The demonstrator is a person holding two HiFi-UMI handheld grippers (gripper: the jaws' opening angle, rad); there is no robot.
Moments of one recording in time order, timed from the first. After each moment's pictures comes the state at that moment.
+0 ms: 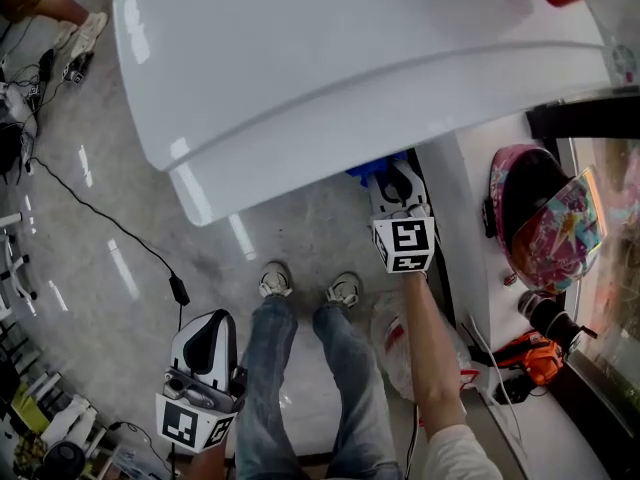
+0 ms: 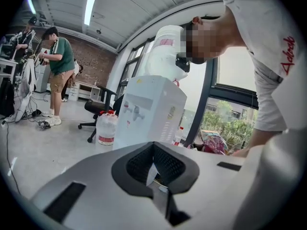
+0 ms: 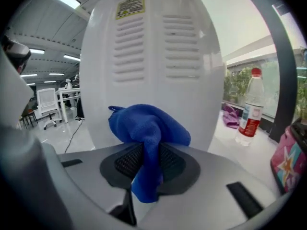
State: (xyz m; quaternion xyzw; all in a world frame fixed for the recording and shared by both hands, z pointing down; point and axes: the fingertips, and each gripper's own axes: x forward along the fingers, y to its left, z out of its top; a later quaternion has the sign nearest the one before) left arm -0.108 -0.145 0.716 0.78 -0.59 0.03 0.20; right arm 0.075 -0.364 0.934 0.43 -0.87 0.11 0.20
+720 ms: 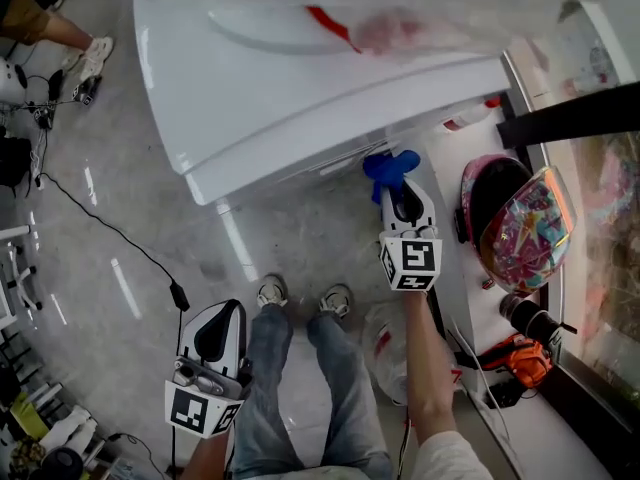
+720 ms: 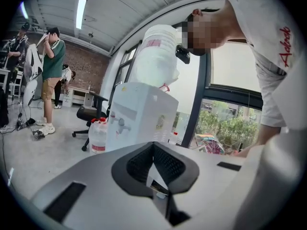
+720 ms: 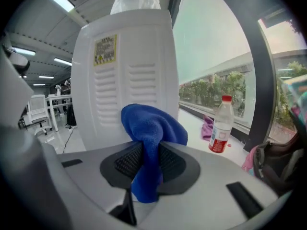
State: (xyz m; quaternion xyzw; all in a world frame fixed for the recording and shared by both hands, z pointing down) left arm -0.067 -0.169 0.675 0.80 -0.58 0.04 0.17; right arm 0.142 -0.372 0.858 0.49 -0.85 0.11 0.17
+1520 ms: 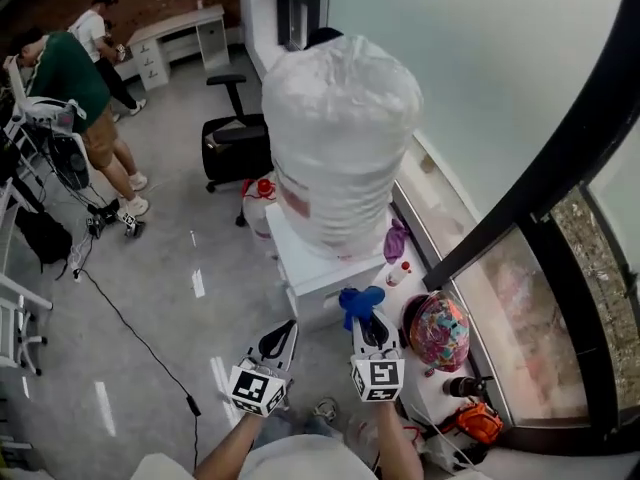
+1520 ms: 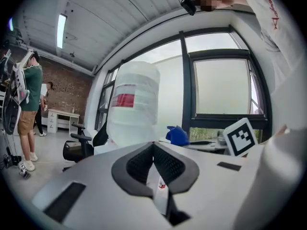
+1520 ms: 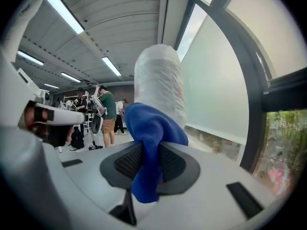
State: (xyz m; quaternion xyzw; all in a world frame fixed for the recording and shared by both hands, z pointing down) left arm -0.044 -0.209 0.410 0.84 -0.54 0.00 0.06; right arm 0.090 -0.270 0.444 0.49 -0.87 0.03 0.08
